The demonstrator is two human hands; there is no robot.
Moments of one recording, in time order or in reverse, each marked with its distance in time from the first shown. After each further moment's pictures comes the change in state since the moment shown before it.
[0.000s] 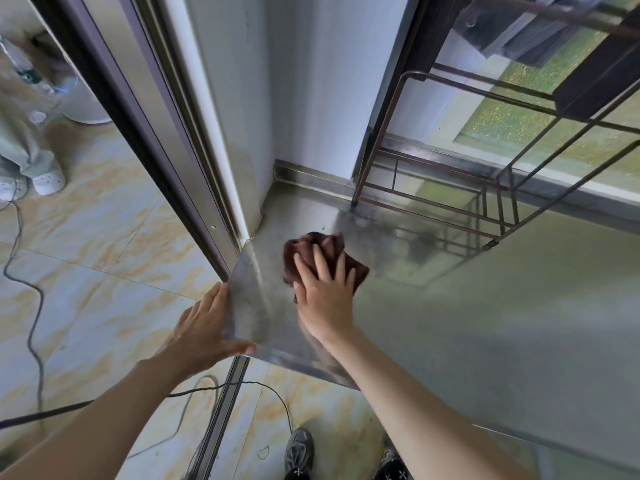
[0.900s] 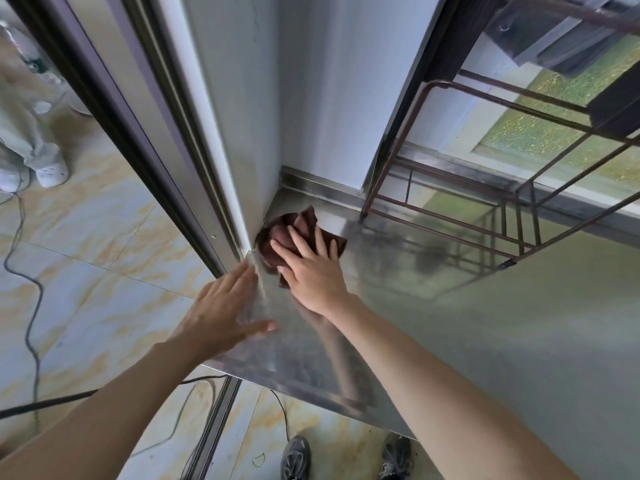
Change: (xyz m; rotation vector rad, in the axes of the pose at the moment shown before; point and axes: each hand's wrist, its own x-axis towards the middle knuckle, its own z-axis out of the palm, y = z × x) left_hand 0.047 0.017 -0.018 0.056 0.105 0.118; right_hand 0.074 -0.004 -0.005 -0.037 -0.137 -0.264
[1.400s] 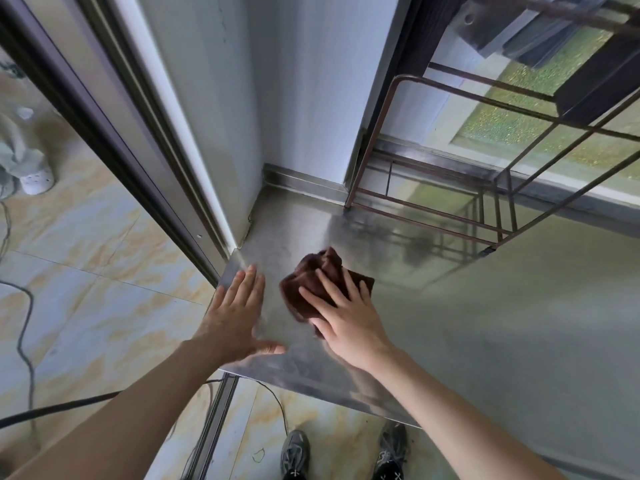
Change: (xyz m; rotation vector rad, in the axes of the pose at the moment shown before) left_hand 0.003 0.029 0.019 0.267 -0.230 0.053; right_hand -0.104 0.043 0.004 -0.078 -0.065 -0.027
